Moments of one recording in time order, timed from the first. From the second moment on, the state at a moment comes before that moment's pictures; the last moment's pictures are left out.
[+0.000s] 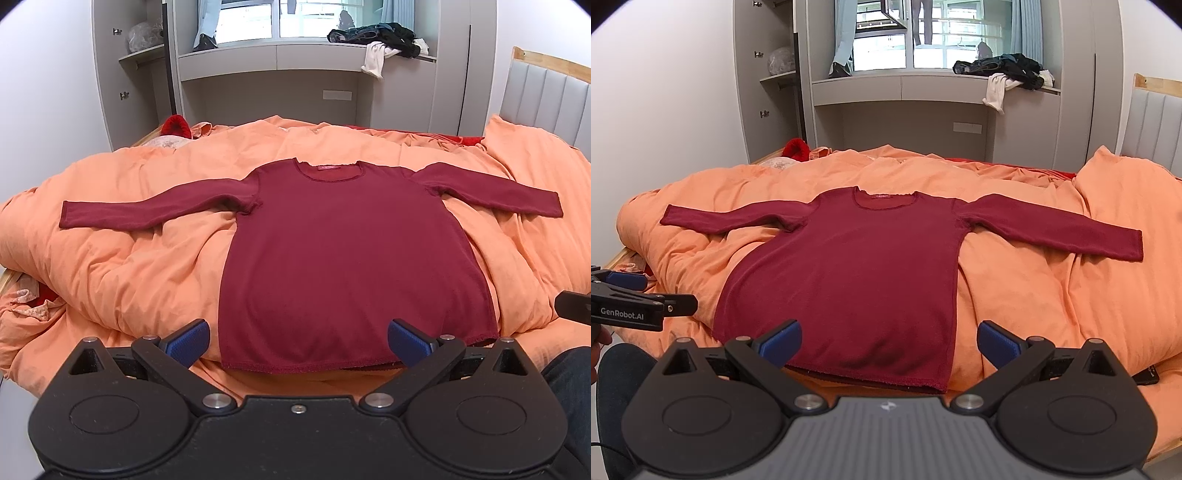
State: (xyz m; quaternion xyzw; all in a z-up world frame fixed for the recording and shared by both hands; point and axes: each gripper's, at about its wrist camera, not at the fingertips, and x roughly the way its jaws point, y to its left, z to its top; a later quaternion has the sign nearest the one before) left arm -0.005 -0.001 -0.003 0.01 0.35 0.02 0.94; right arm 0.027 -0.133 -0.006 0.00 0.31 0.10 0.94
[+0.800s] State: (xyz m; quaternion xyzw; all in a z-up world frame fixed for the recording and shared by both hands) left arm -0.011 -0.003 -0.003 0.01 0.35 0.01 0.94; right arm 0.019 -0.136 -0.005 0.01 0.31 0.11 0.94
